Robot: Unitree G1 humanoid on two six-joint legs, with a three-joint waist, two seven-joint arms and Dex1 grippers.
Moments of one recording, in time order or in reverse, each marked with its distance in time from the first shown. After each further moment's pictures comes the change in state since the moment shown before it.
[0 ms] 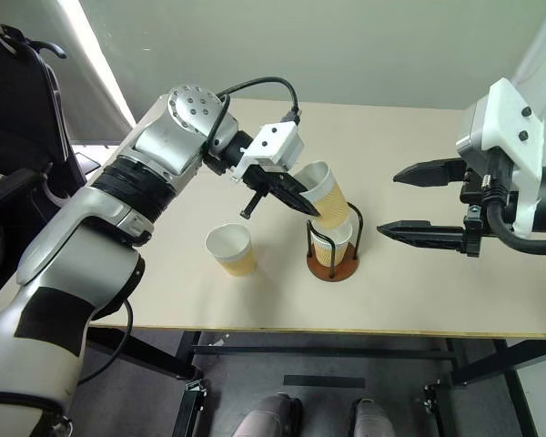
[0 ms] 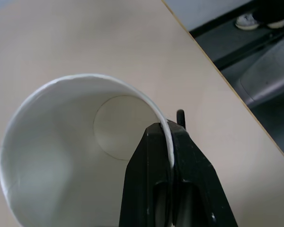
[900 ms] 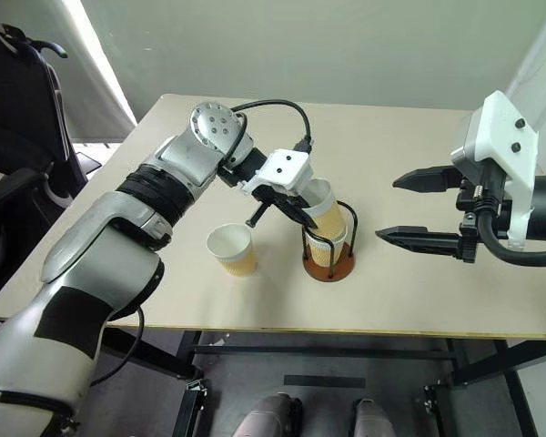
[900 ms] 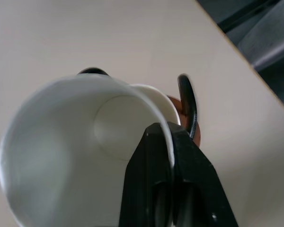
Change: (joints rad) left arm -0.003 -0.082 0.005 0.158 0.165 -0.164 0.000; right arm 0.049 -0.009 -0.020 -0.026 0.024 -0.011 -0.043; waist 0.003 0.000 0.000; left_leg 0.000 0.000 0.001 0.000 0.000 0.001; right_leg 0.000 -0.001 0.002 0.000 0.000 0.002
